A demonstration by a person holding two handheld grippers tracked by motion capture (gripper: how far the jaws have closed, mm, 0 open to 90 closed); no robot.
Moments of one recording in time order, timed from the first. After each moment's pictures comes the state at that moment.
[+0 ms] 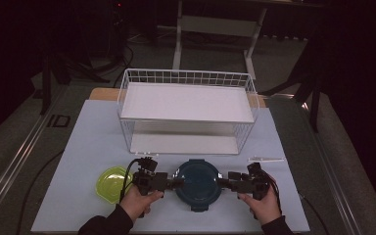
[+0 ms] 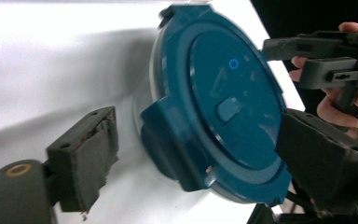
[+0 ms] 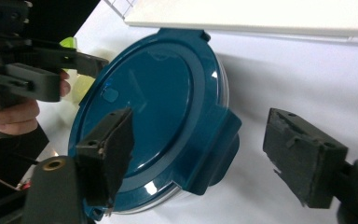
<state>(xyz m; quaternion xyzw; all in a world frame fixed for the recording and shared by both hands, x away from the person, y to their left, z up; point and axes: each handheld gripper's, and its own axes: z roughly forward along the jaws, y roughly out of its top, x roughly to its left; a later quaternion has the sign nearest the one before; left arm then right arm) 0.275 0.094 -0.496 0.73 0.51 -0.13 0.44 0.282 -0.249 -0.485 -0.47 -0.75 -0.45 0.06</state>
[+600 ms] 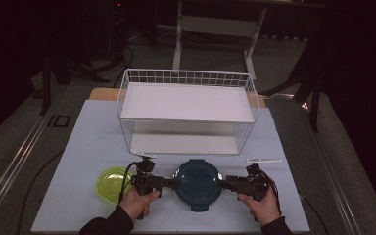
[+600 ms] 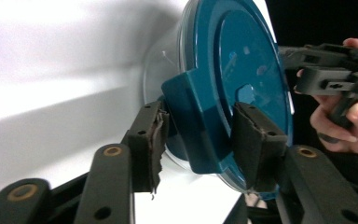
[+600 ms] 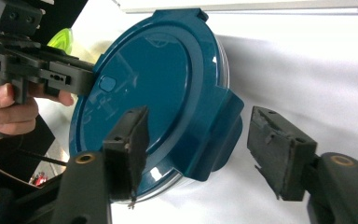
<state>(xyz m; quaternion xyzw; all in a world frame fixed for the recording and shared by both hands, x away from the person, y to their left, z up) 0.279 0.100 -0.506 0.69 0.56 -0.20 0.42 0.281 -0.248 -0.488 -0.49 -0.75 -0.43 0.09</state>
